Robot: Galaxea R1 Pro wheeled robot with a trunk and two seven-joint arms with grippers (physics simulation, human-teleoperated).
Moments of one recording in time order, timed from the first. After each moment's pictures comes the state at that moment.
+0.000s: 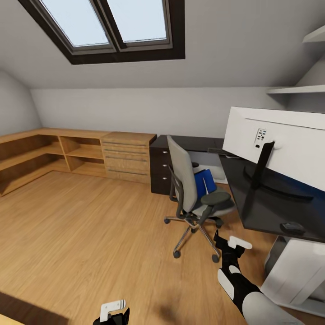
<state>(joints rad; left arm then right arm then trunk) -0.11 -0.09 0.02 -0.78 0.13 0.05 0.01 -0.64 0.01 -0.02 -0.33 -0.20 -0.53 -0.28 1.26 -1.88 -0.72</state>
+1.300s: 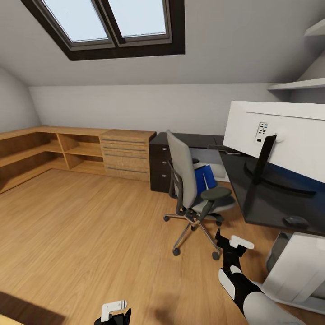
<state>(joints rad) -0.11 -0.09 0.01 -0.78 0.12 0.05 -0.02 -0.64 0.01 -0.03 -0.33 -0.21 -0.57 -0.29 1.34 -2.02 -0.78</state>
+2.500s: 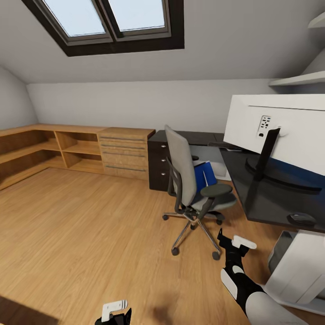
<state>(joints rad) -0.11 -0.10 0.01 -0.78 0.12 0.05 -0.01 -0.64 -0.01 -0.03 -0.33 -0.21 -0.57 -0.29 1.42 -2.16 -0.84</state>
